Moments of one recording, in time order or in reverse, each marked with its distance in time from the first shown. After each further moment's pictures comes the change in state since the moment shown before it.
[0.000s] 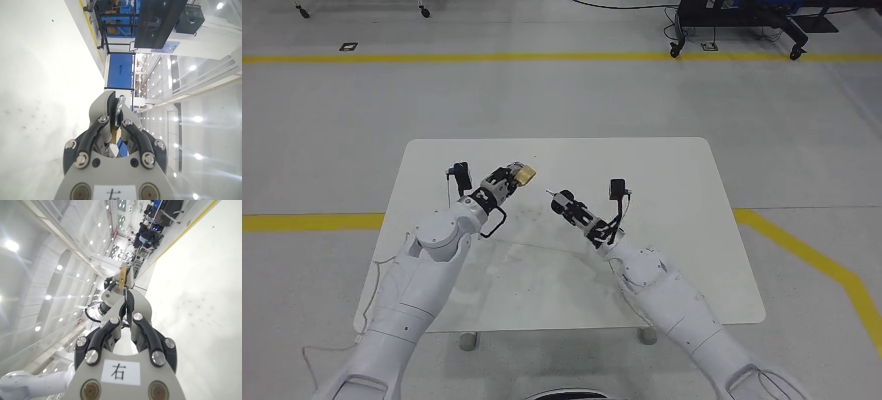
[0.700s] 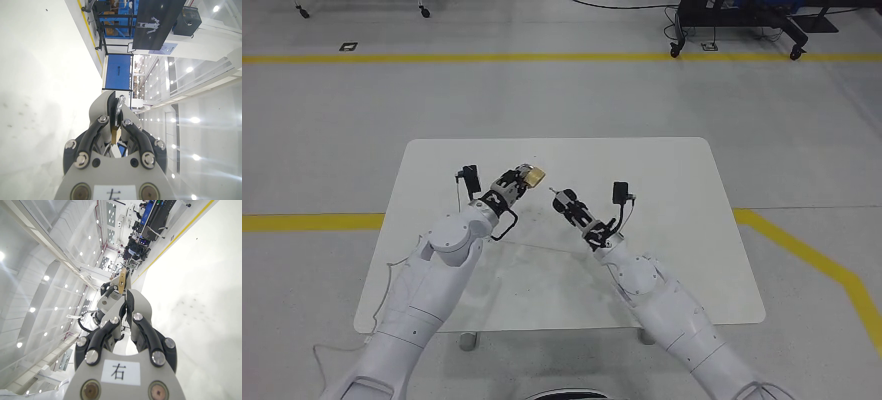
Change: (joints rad) left arm 0.004 -0.022 0.051 -0.019 0.026 -0.018 0.075; right arm -0.048 -0.010 0.005 -0.081 -0.032 0.054 -0.118
